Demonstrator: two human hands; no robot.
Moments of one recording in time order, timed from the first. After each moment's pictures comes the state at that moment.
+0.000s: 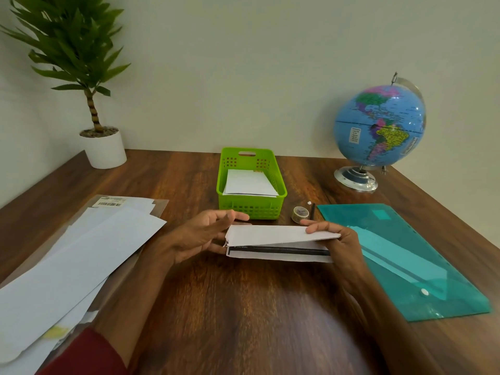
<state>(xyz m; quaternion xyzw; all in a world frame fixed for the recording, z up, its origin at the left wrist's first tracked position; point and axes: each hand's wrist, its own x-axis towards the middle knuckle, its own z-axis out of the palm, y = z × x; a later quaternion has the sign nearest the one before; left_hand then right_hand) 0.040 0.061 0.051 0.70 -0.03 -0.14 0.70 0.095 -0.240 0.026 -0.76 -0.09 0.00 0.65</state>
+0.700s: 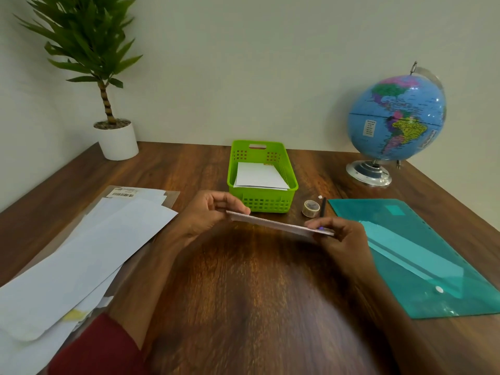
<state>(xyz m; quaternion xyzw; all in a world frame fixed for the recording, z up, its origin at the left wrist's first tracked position) 0.044 0.072 0.053 0.77 -0.04 0.05 0.64 0.090 -0.241 0.025 -0.83 -0.19 -0.07 0.52</state>
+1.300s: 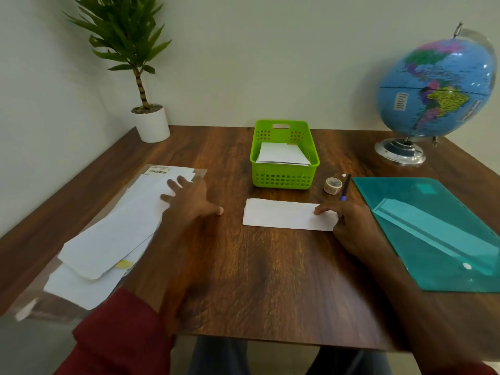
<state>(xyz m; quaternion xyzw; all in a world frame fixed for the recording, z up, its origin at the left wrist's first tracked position) 0.004 0.100 0.060 0.94 0.33 -0.06 0.12 0.083 -0.234 0.026 -0.93 -0.27 -0.02 0.27</state>
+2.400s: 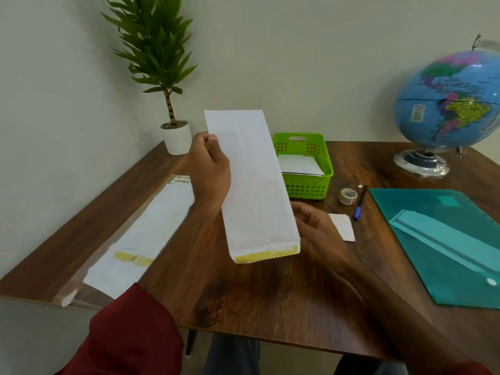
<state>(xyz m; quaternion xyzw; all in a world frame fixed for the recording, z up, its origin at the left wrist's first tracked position) -0.011 0.056 0.137 0.74 0.23 0.50 0.38 0.036 -0.157 0.028 -0.67 -0.31 0.18 0.65</state>
